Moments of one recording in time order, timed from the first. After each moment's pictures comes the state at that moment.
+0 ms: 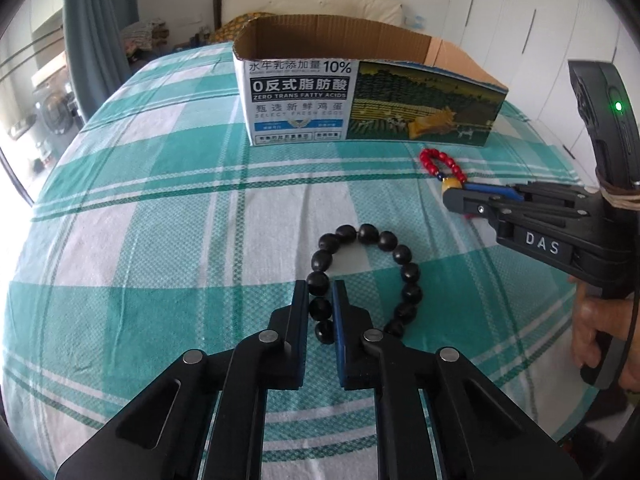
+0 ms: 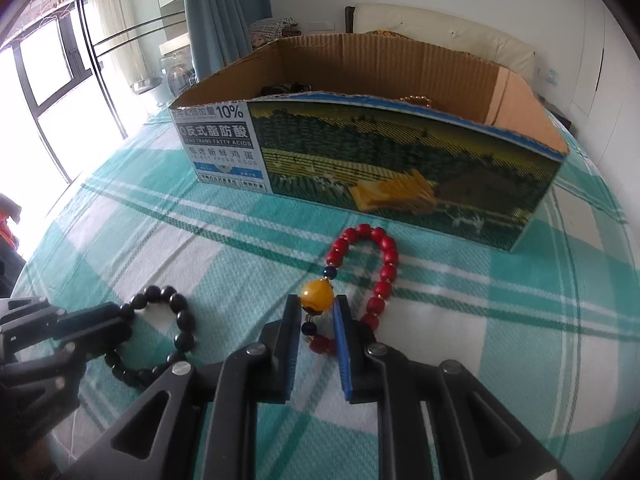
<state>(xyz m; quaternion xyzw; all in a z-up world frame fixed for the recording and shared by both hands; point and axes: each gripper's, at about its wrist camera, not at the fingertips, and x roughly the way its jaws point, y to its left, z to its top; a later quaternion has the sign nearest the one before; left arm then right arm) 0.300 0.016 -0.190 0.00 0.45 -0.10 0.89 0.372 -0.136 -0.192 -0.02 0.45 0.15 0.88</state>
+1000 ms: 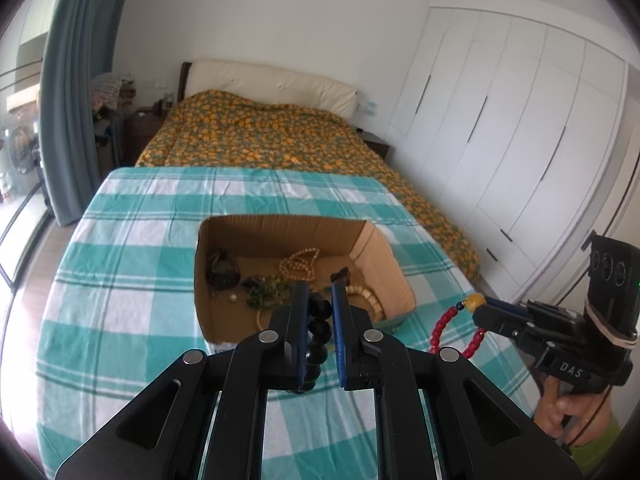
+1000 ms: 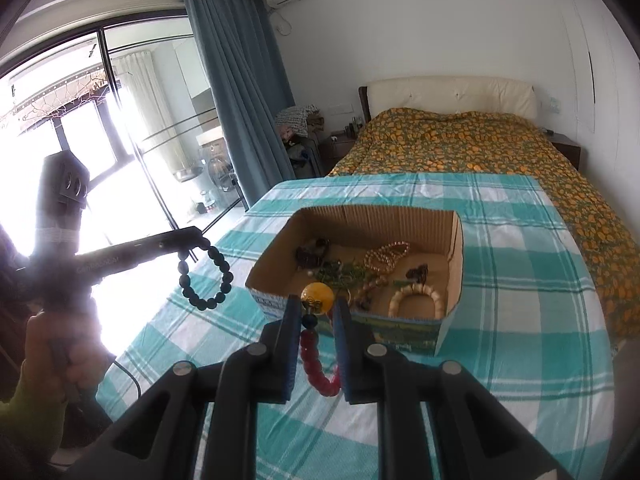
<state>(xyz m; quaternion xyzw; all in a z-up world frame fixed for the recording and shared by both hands) 0.387 0.026 0.002 -0.08 0.32 -0.19 0.93 0.364 -0.200 -0.008 0.05 0.31 0.21 0.92</state>
